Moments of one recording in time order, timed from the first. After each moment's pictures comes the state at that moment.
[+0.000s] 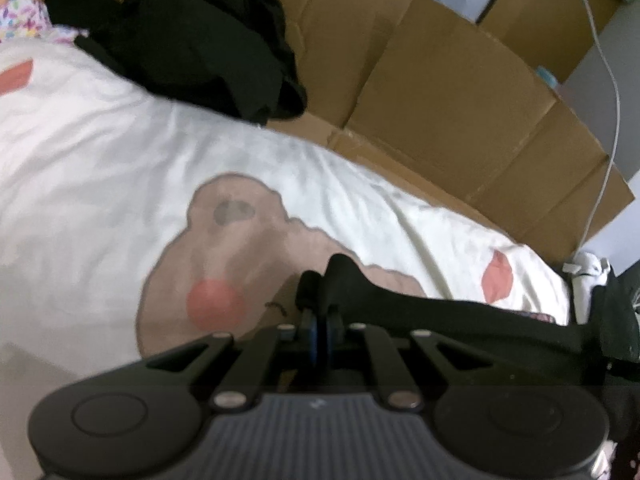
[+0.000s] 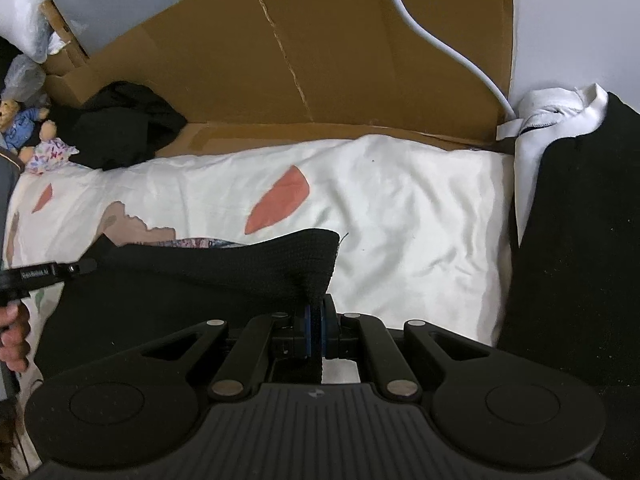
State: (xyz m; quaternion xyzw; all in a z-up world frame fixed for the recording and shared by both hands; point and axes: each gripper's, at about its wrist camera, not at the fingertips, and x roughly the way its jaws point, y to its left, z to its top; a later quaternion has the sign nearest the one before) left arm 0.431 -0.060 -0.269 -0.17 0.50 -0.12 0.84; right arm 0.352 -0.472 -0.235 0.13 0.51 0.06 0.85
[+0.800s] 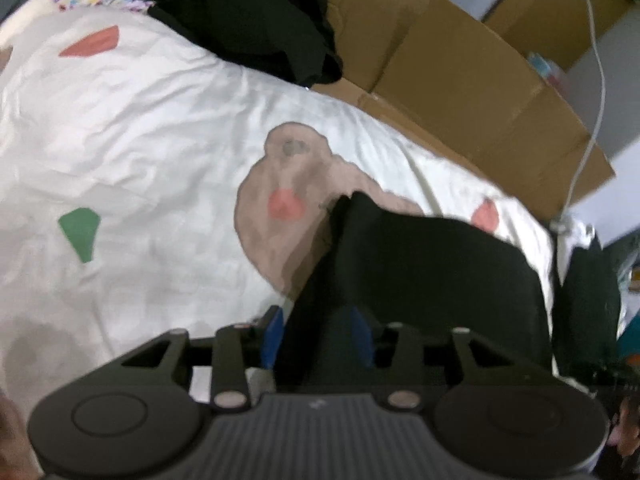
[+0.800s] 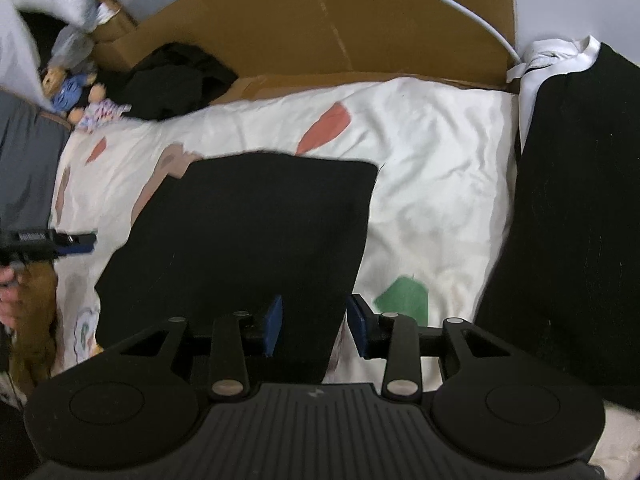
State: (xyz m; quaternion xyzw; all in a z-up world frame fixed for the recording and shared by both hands) left arm 0.339 -0.008 -0.197 -0.14 0.55 -0.10 0.82; right arm 0.266 -0.466 -0.211 0.12 0.53 0.13 0.83
